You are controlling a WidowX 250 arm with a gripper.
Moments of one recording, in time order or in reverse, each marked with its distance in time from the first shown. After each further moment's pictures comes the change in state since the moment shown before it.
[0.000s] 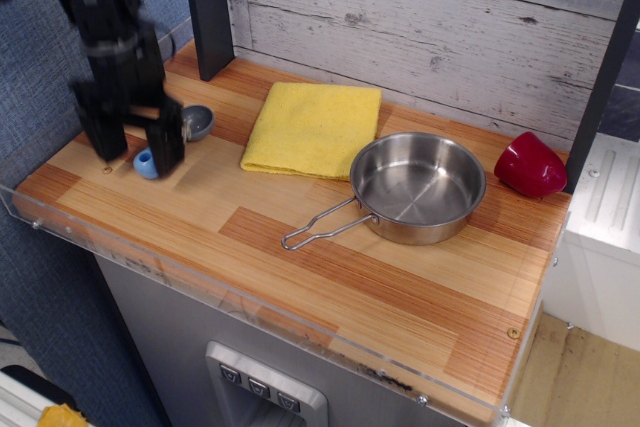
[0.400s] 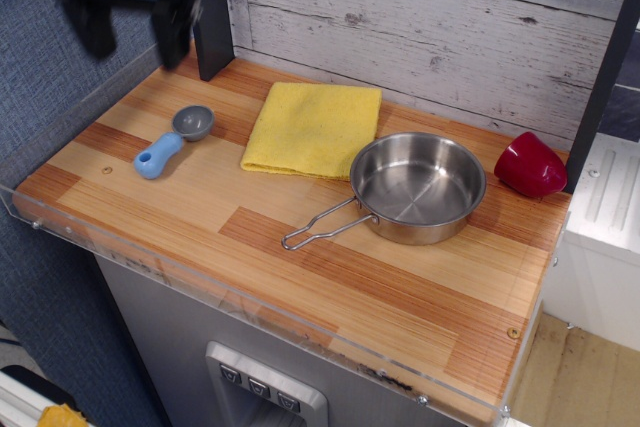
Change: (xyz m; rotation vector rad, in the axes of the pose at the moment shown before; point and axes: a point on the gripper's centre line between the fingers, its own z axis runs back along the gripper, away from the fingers) arm 0.008 -0.032 0.100 0.013 -0.051 0.116
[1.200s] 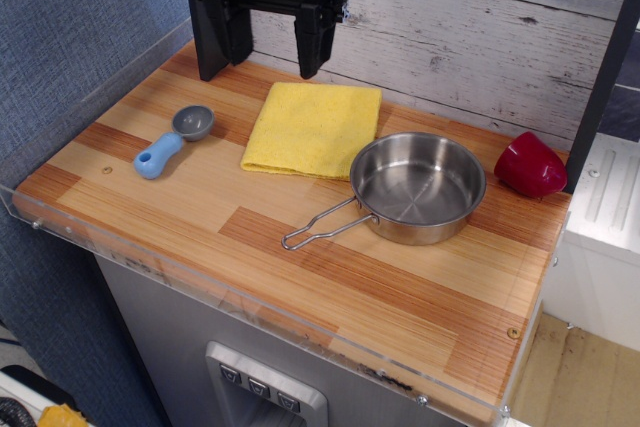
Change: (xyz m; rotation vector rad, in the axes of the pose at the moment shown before) arm 0.007 -0.090 -0.009 -0.072 0.015 -0.163
